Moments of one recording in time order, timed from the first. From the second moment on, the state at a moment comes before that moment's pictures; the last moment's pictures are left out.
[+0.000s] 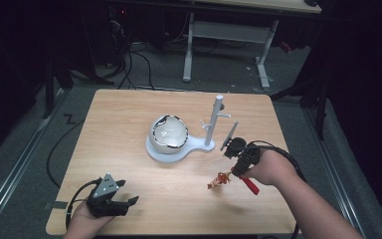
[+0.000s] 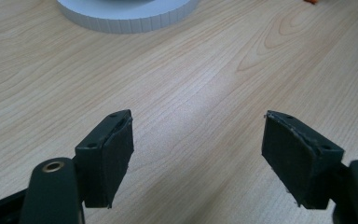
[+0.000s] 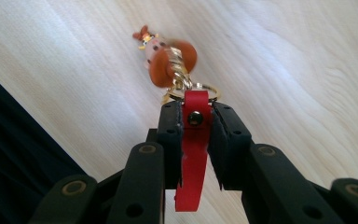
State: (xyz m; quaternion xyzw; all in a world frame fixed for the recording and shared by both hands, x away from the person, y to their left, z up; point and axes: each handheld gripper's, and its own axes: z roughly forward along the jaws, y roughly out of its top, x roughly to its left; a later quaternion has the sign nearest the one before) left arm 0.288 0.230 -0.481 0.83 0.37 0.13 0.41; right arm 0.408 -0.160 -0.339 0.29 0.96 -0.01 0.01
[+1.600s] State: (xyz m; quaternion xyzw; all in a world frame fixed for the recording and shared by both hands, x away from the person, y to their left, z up) left arm 0.286 0.233 -0.481 0.83 0.37 0.12 0.41; right arm 0.495 -0.149 -0.235 0.36 0.93 0.02 0.06
